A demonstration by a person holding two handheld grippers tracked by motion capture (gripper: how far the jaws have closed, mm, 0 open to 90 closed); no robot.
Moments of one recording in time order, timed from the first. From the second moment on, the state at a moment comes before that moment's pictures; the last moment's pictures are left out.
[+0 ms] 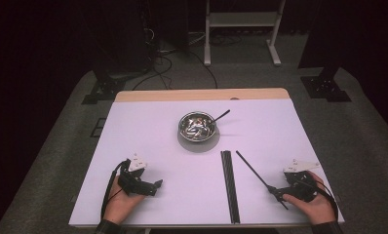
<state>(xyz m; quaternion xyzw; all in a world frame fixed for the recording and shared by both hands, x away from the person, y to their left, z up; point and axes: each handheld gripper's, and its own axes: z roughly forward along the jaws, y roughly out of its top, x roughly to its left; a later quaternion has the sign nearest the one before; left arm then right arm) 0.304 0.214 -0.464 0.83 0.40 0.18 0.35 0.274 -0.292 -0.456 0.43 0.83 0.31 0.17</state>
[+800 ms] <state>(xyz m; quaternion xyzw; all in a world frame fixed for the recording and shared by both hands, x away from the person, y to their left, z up) 0.304 0.215 -0.464 0.83 0.40 0.18 0.35 0.280 -0.318 -0.458 0.45 0.82 0.32 0.17</state>
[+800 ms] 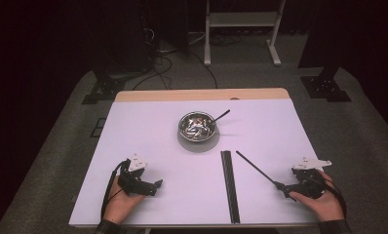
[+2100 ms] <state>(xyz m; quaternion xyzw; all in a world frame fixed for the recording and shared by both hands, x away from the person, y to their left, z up) 0.304 0.215 -0.464 0.83 0.40 0.18 0.35 0.300 -0.296 -0.448 0.42 0.81 0.38 0.15</state>
